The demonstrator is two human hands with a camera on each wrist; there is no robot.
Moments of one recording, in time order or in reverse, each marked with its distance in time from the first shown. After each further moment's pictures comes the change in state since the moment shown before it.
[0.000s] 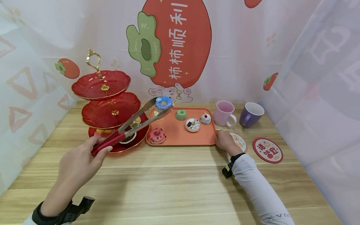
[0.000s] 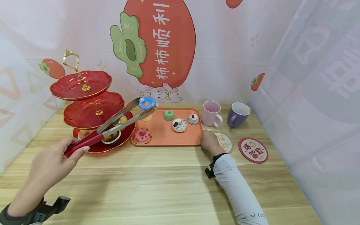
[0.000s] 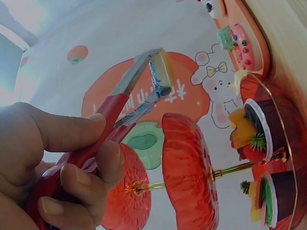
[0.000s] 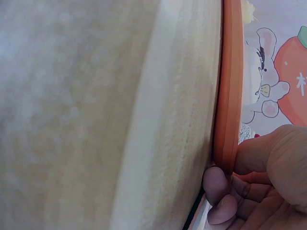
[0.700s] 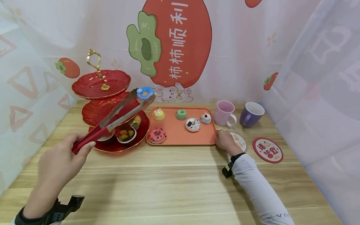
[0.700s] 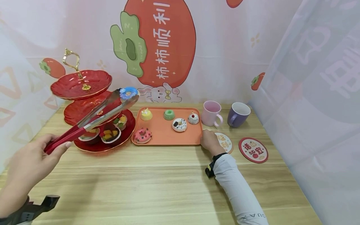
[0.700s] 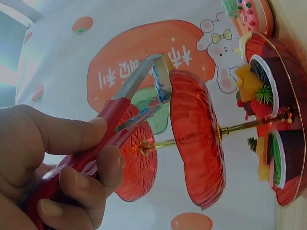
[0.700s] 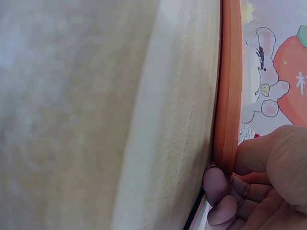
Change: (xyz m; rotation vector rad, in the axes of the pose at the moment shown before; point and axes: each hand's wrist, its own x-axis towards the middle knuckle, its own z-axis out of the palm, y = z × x) left_hand -0.002 -0.020 -0.023 0.012 -0.001 -0.151; right_hand -0.001 -0.001 -0.002 0.013 0.003 -0.008
